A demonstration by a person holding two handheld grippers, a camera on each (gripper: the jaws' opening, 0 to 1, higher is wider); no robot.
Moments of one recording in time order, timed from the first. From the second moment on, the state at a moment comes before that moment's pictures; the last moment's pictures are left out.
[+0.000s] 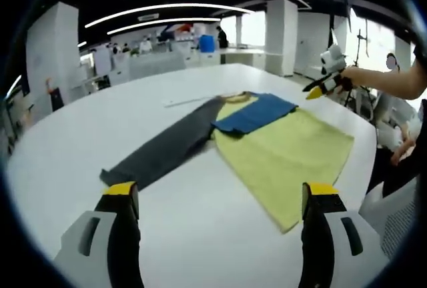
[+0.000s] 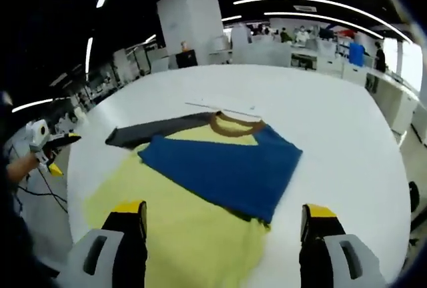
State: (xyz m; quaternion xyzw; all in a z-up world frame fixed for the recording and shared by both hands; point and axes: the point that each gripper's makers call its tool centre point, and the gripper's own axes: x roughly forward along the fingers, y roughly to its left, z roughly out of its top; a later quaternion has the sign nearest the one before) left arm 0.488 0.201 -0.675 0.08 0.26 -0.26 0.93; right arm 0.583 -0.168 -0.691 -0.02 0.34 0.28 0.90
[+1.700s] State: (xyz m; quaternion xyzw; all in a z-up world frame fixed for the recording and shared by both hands) left arm 0.617 0.307 -0.746 0.04 0.31 -0.04 0.95; right arm 0.521 -0.163 -0.681 -0.05 0.31 0.32 0.89
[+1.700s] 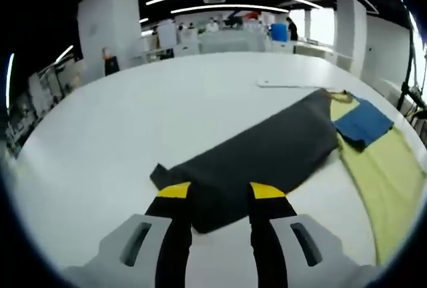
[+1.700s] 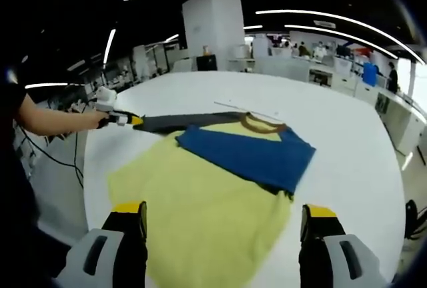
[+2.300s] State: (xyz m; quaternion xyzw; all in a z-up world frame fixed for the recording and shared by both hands) left arm 0.610 0.326 -0.761 0.03 0.33 0.01 0.94; right arm 0.516 -0.183 -0.683 -0.05 0.33 0.29 0.90
